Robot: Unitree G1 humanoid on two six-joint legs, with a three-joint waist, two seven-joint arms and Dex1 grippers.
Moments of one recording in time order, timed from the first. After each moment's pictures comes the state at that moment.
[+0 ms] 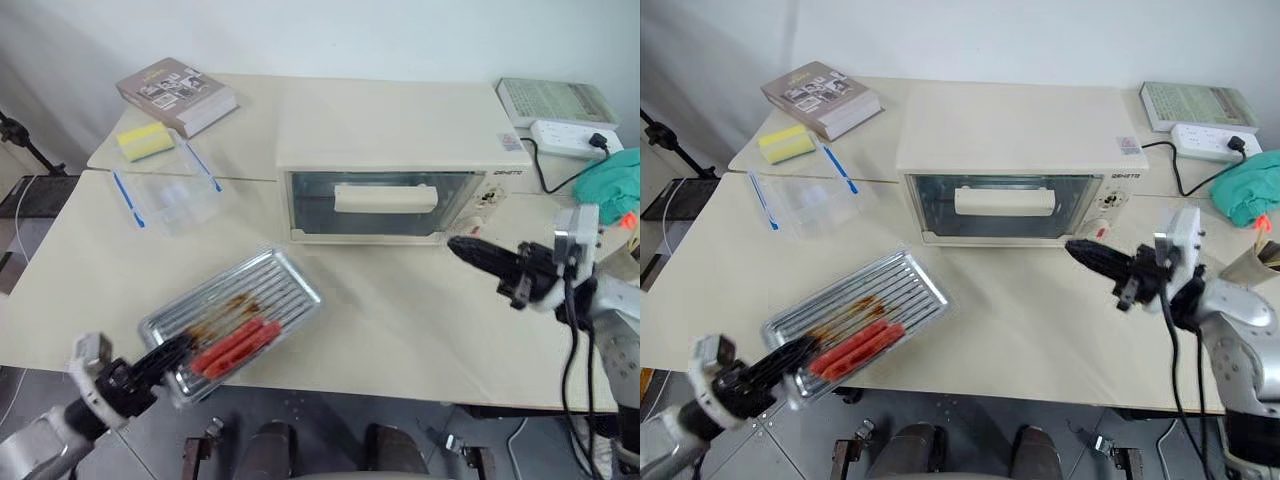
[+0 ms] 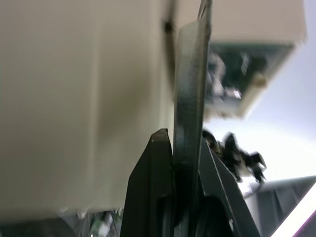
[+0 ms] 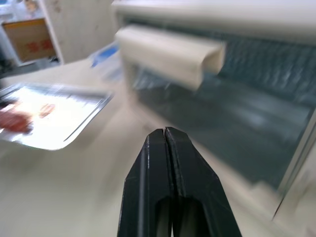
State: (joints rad) left arm 0.22 0.66 0.53 -0.03 -1.95 1.25 -0.16; right arm -0.05 -0.76 -0.36 -0.30 0.77 0.40 1.05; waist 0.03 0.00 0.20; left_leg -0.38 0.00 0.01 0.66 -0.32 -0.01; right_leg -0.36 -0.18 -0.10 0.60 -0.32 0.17
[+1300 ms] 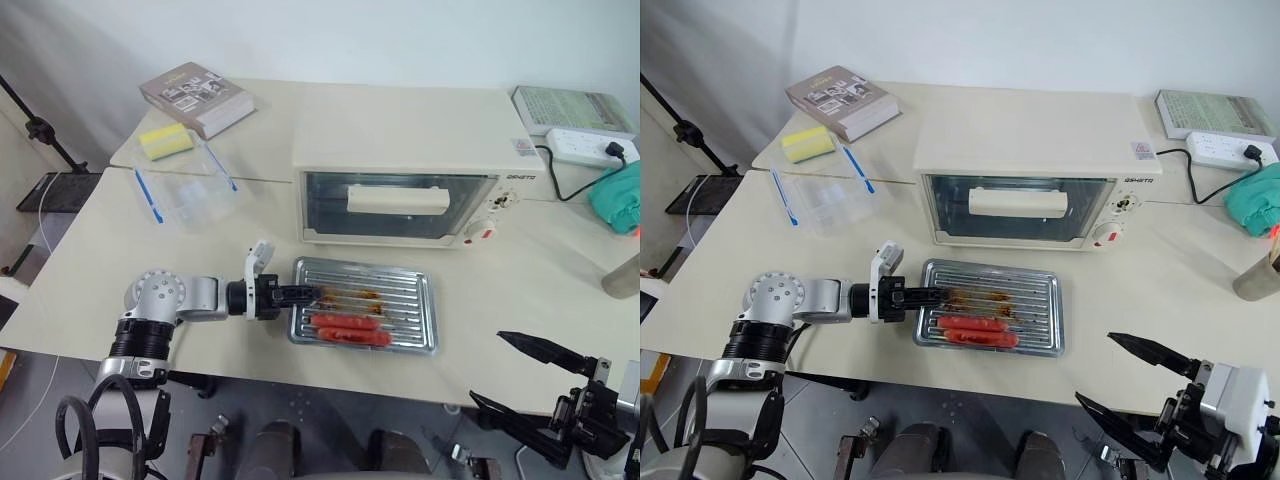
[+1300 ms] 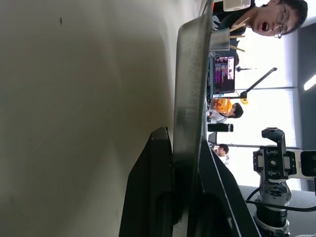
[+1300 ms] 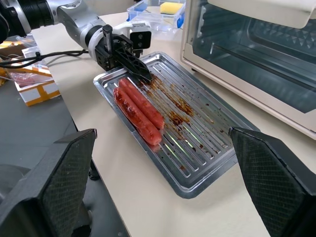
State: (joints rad) left arm -0.65 0.44 0.05 0.35 -1.20 1.46 -0.35; right arm 0.68 -0.56 -0.64 -0.73 0.73 0.13 1.08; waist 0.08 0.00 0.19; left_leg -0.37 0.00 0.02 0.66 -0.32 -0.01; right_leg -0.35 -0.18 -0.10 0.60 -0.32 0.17
